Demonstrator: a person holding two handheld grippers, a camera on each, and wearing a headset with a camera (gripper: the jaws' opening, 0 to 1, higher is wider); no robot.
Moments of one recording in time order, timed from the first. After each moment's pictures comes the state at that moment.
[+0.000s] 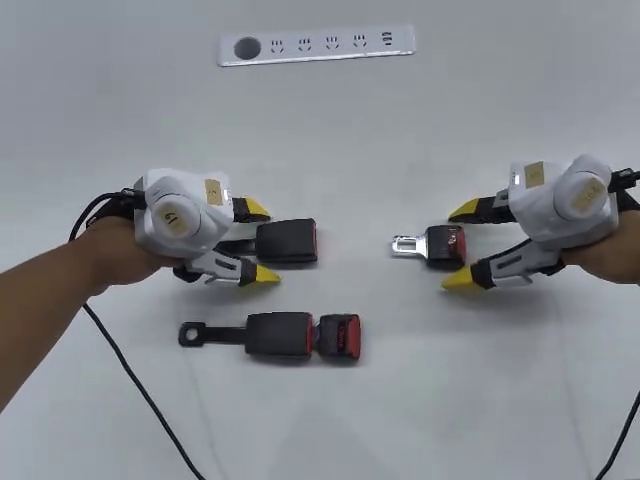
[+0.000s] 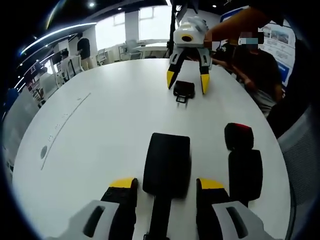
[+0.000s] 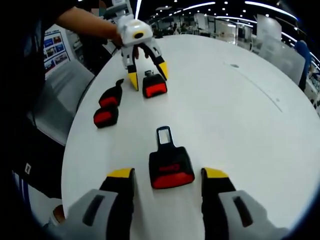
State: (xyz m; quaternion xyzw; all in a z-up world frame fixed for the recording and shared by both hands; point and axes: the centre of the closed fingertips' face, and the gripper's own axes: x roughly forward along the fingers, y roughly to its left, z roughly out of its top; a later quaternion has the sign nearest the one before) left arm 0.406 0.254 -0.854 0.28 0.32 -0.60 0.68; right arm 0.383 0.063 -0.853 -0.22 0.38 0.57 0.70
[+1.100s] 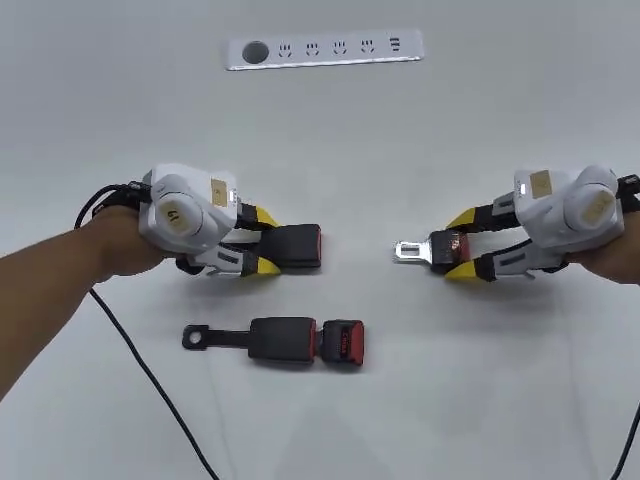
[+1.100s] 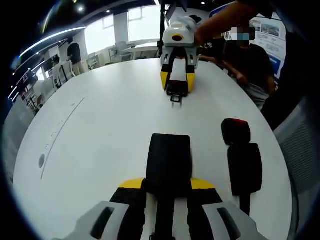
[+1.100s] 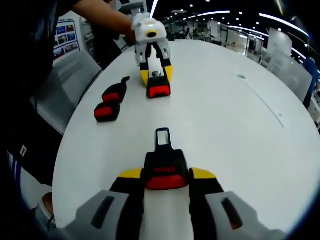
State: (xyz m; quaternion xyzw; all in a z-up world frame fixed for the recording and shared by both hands) left arm 0.412 0.253 -0.856 0.28 0.31 -0.62 0.66; right arm 0.396 0.064 -0.855 -0.24 0.34 0.60 0.69
